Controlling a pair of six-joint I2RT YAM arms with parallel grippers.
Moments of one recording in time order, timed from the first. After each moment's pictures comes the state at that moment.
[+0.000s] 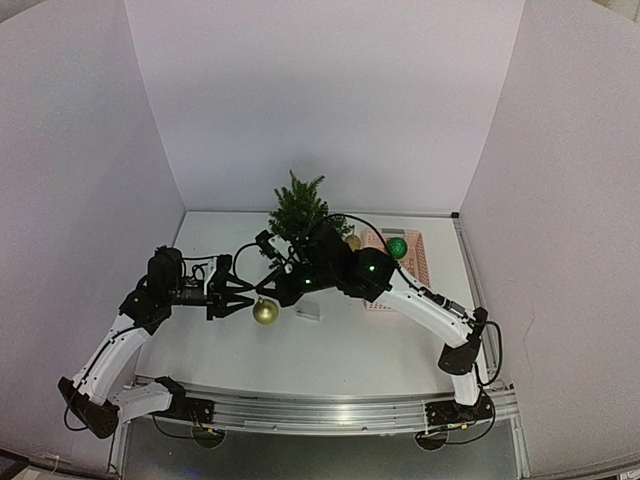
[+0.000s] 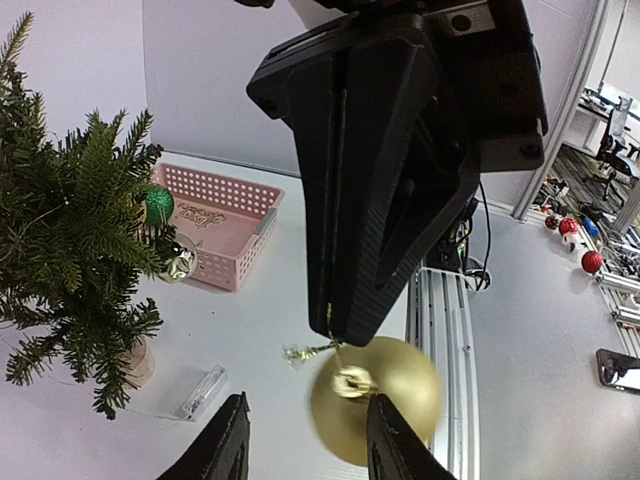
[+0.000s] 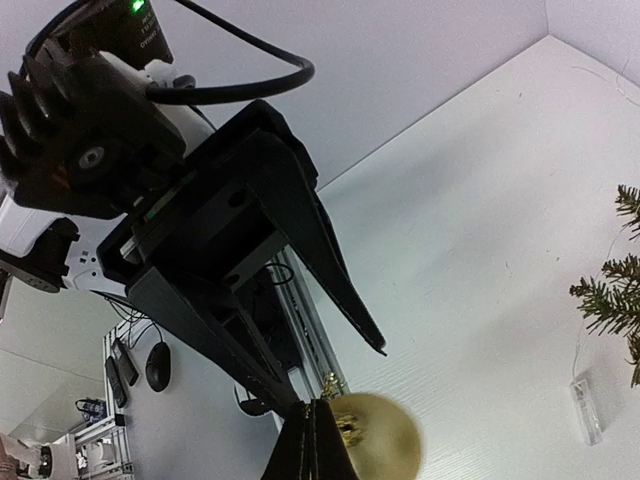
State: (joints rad) left arm -0.48 1.00 1.04 -0.42 0.91 0.20; right arm 1.10 2.04 2.36 -0.82 -0.34 0.39
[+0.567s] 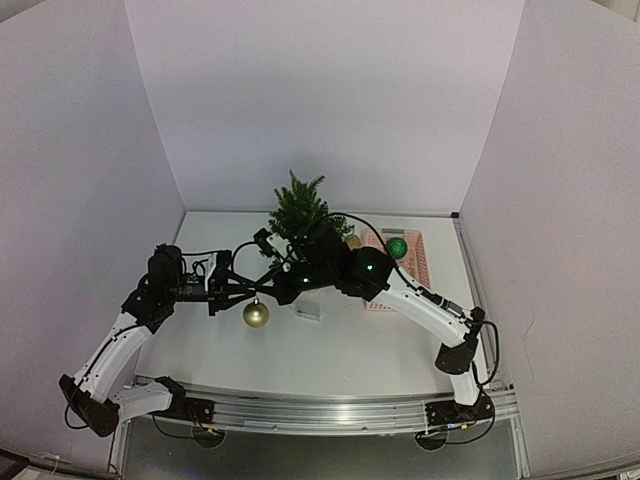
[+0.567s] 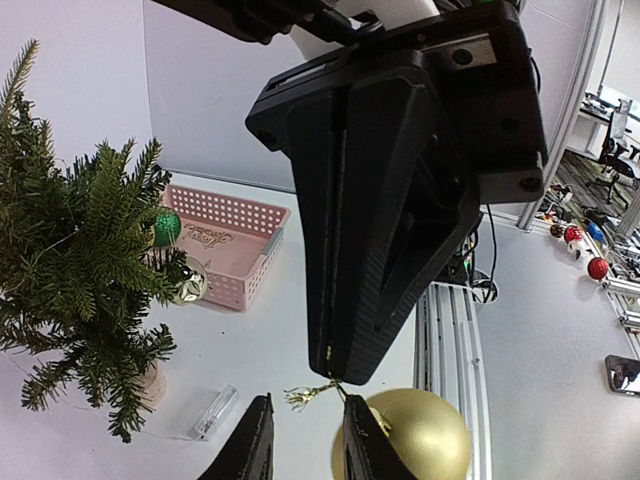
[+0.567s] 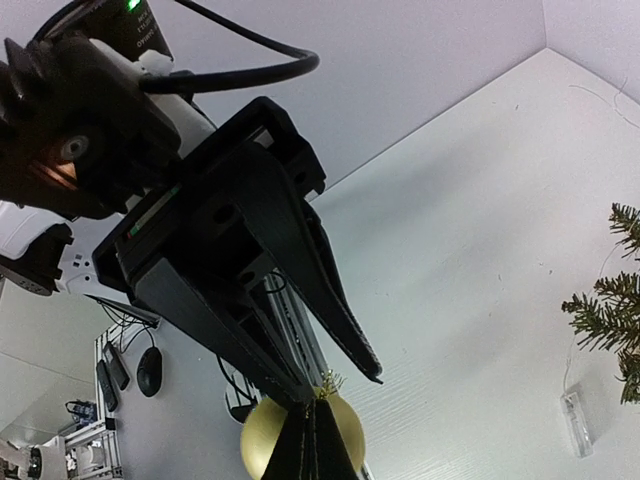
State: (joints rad) left arm -0.48 1.02 1.04 -0.34 0.92 0.18; right arm 1.10 2.06 2.39 -0.82 -0.33 0.38
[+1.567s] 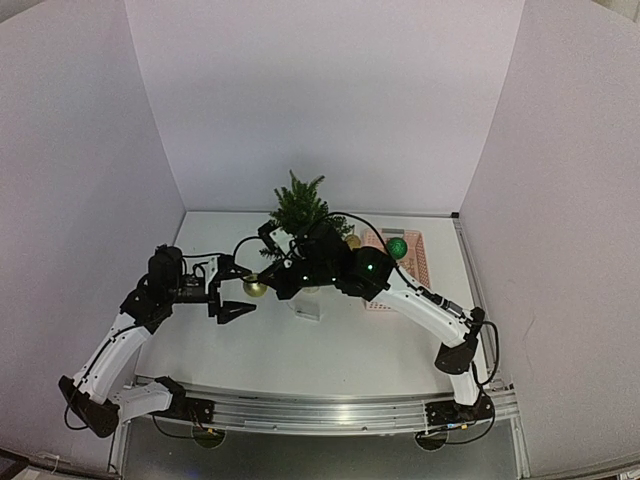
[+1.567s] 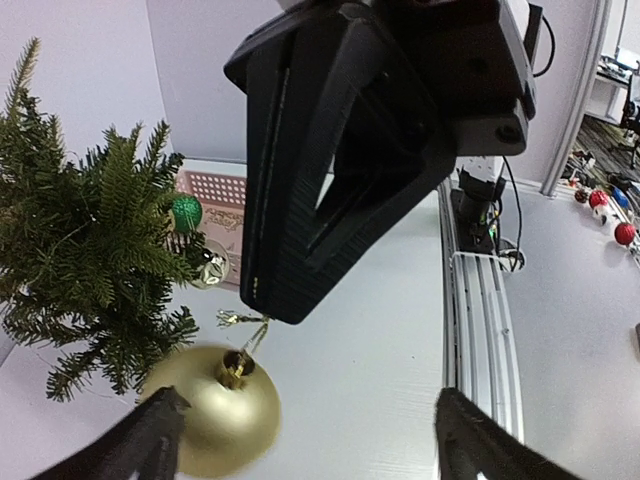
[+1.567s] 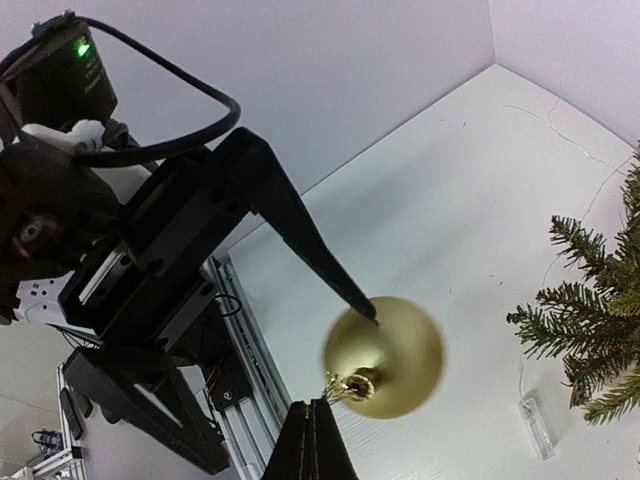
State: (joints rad) left arm -0.48 1.01 1.05 -0.41 0.86 0.32; right arm 1.10 2.07 2.40 -0.82 -0.18 0.36
